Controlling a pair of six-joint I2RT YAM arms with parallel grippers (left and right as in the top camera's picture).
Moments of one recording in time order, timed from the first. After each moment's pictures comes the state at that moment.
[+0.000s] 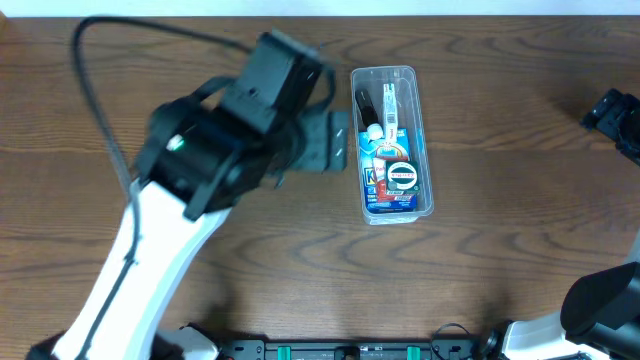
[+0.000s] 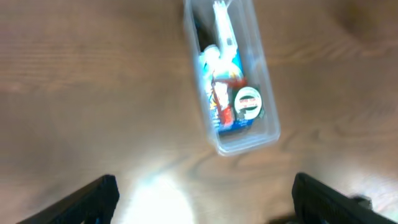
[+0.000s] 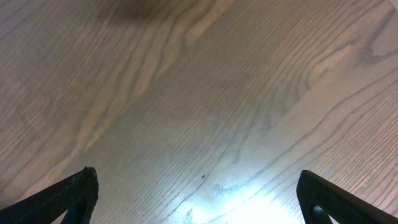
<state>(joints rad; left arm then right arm) -0.62 1.55 2.08 -1.52 -0.01 -0.51 -0.42 1.69 1.70 -1.20 0.20 0.35</state>
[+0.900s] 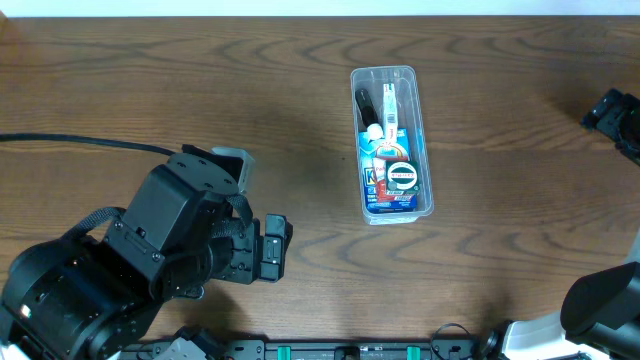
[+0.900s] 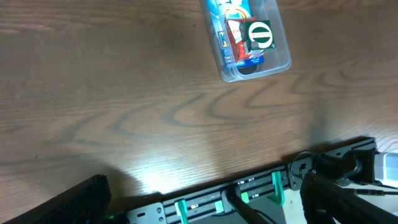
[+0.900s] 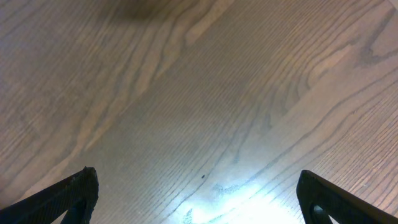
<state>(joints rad) -0.69 1.18 1.87 -1.70 -0.01 -0.53 -0.42 1.69 1.70 -1.20 0.20 0.35</state>
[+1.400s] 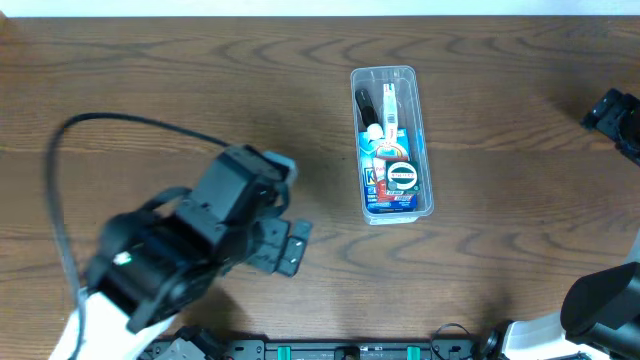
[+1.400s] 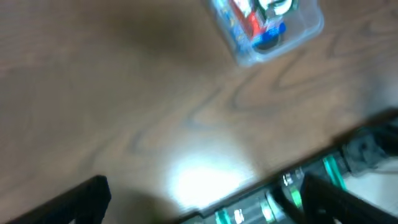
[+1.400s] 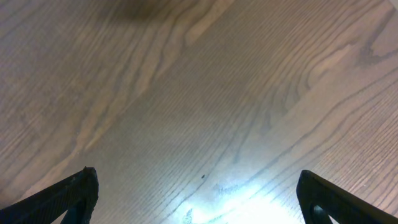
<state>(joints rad) -0.69 1.14 1.51 -1.43 -0.01 -0.25 -0.42 1.69 1.70 -1.20 0.20 0.35</state>
